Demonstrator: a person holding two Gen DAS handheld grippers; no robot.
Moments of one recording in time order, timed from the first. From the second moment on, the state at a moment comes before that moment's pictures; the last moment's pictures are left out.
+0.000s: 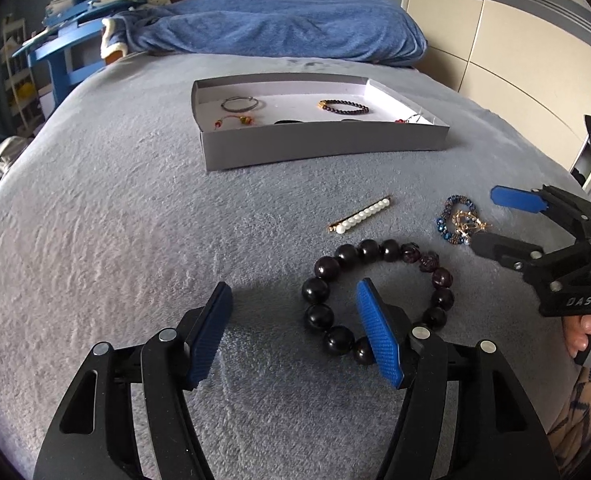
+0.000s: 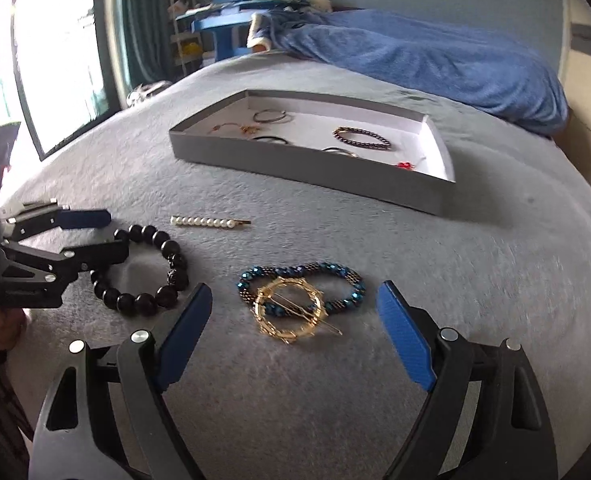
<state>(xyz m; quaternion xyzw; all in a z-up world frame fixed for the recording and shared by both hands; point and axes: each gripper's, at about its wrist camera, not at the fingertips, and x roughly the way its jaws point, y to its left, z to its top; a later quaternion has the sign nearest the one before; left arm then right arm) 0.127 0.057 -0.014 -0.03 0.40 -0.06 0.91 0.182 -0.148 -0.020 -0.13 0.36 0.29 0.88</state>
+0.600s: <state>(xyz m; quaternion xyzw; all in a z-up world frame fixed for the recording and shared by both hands) 0.128 0.053 -0.016 -0.02 0.41 -0.06 0.91 0.184 -0.189 -0.021 -0.05 0.38 0.26 0.89</state>
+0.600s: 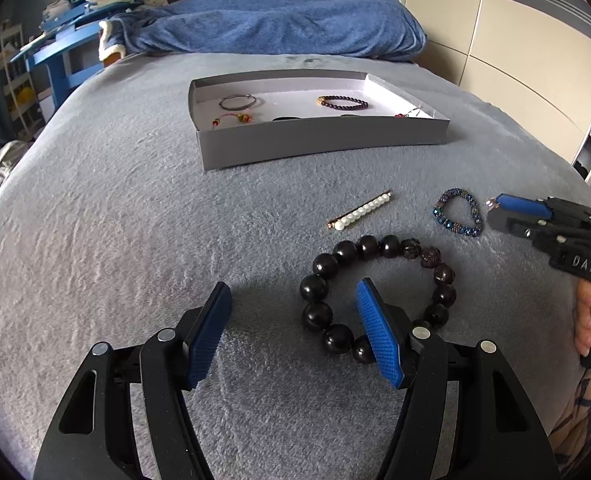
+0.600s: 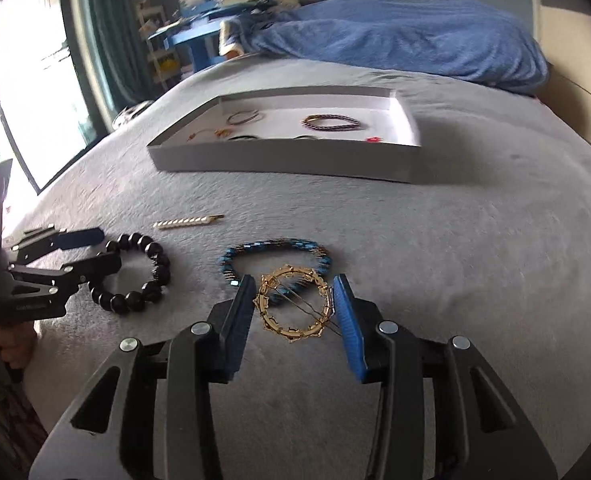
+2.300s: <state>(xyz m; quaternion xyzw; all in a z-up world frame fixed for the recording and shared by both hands) 0.168 0.066 0.070 -0.06 0.34 -0.09 0.94 0.220 -0.204 0.011 0.02 0.36 0.24 0.90</state>
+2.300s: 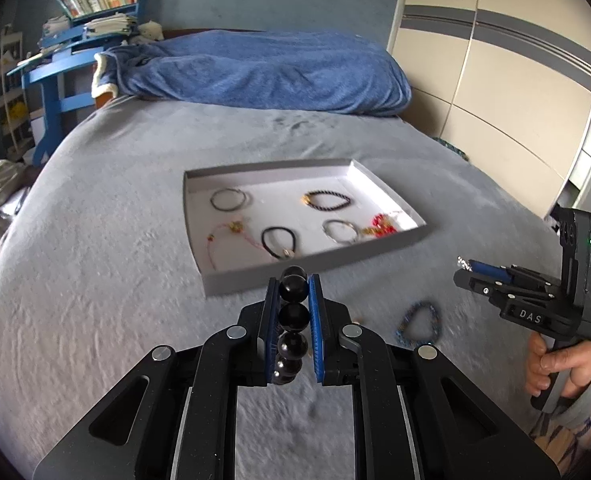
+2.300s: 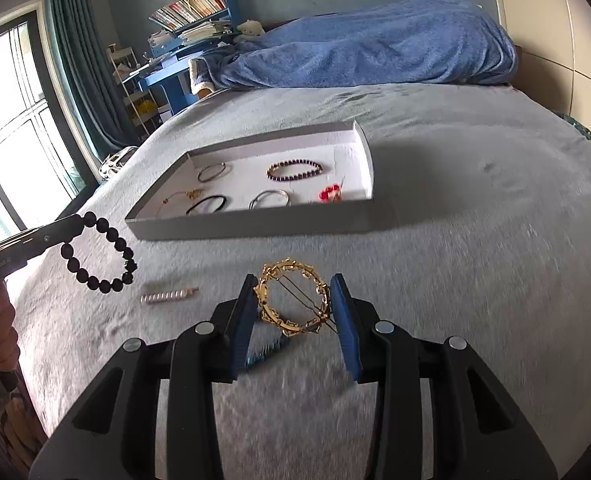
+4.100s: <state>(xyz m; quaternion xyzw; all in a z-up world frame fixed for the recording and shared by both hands) 0.297 0.055 0.056 -0.01 0.34 -0.04 0.94 0.351 -0.134 0.033 -0.05 0.34 0.21 0.92</state>
